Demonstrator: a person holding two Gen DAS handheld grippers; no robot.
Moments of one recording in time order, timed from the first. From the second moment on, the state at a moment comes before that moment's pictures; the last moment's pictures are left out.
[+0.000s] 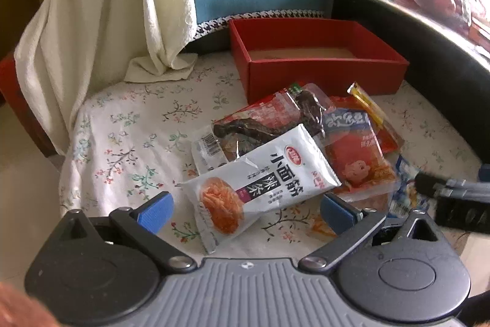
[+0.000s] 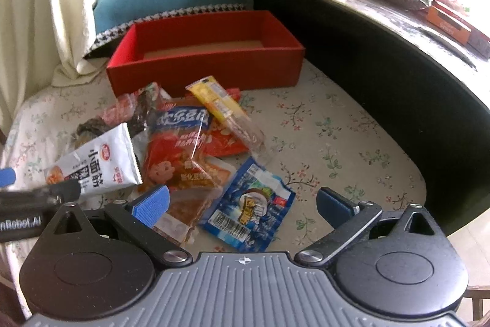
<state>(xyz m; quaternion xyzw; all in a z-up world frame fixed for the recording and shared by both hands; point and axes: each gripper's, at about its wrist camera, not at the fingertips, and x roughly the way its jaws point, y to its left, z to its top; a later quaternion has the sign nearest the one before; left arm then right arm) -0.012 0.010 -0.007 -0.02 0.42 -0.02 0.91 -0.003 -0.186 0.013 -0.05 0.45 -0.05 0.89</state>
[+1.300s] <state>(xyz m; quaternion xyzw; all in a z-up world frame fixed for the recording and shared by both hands) 0.011 0.007 -0.019 -0.01 0.45 -0.02 0.89 0.011 -0.182 0.000 -0.04 0.49 -0.03 0.87</state>
